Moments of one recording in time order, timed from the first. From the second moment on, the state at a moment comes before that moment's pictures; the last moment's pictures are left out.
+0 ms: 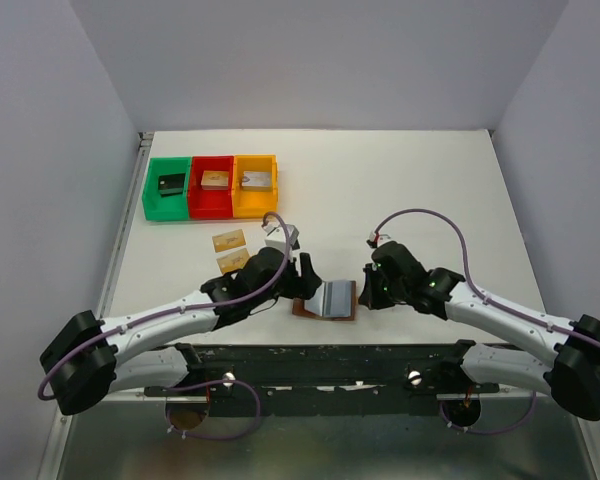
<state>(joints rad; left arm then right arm) -0.94 1.07 0.55 0.01 -0.17 -0.66 0.80 1.10 0.62 -0.44 0.03 0.56</state>
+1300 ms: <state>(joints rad) -1.00 1.45 0.79 -0.05 -0.01 -0.57 0.80 1.03 0.62 -0.41 -0.04 0.54</state>
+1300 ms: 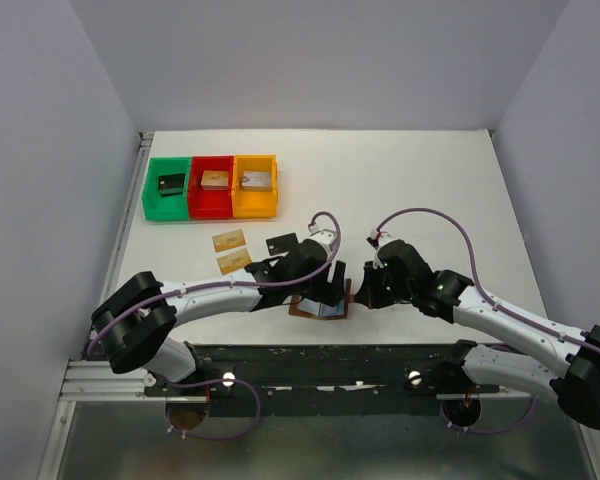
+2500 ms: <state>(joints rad) -1.01 1.30 0.72 -0.17 -0.23 -0.61 0.80 1.03 0.62 -0.42 -0.02 0.52</state>
